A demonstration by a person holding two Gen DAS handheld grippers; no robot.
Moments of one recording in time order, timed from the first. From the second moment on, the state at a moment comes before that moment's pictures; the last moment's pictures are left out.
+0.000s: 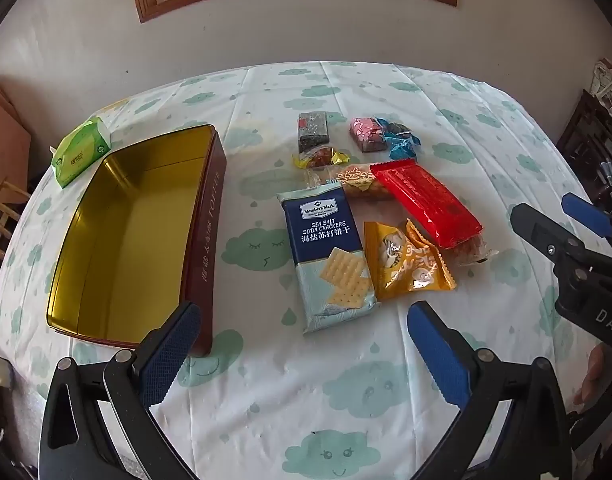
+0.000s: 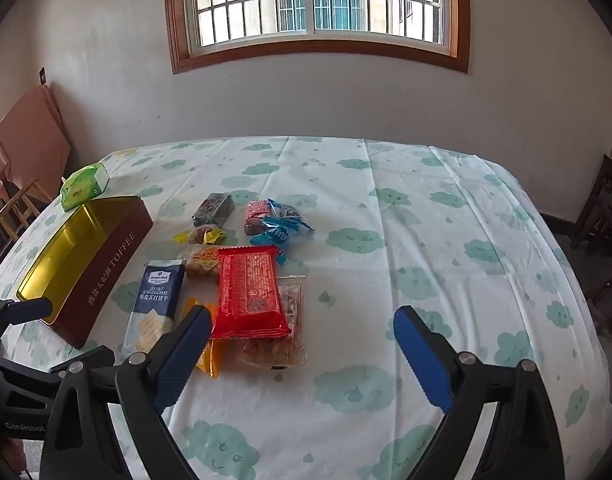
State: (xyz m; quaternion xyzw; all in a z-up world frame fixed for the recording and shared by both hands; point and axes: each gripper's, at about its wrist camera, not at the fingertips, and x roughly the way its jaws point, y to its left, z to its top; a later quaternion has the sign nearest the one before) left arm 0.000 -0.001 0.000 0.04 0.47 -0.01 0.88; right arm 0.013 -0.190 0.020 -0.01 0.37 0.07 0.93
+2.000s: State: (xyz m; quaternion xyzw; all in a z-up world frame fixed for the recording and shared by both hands) left arm 0.003 0.002 -0.020 0.04 0.51 -0.01 0.86; right arm 0.022 -0.176 -0.002 0.00 0.44 0.09 0.89
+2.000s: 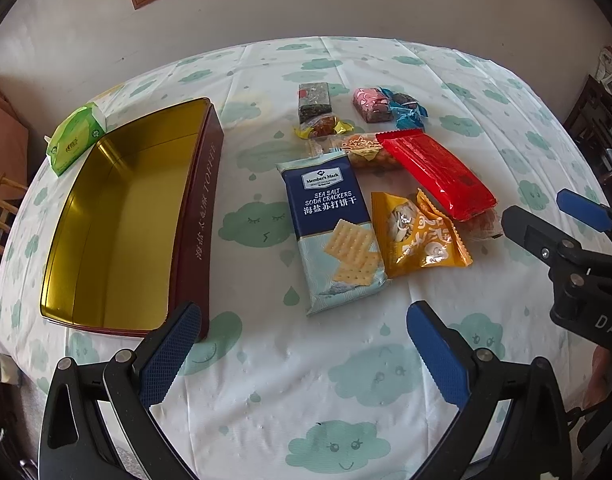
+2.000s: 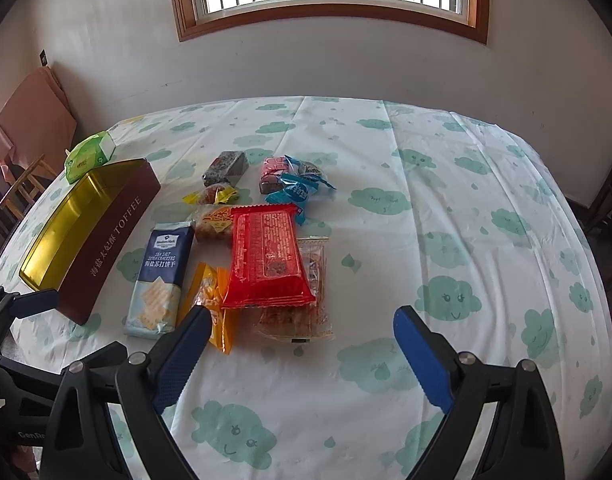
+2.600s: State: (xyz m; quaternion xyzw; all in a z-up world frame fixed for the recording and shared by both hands) left arm 0.002 0.004 -0.017 0.04 0.51 0.00 0.86; right arm 0.022 -0.175 -0.001 0.00 0.44 0.09 0.89
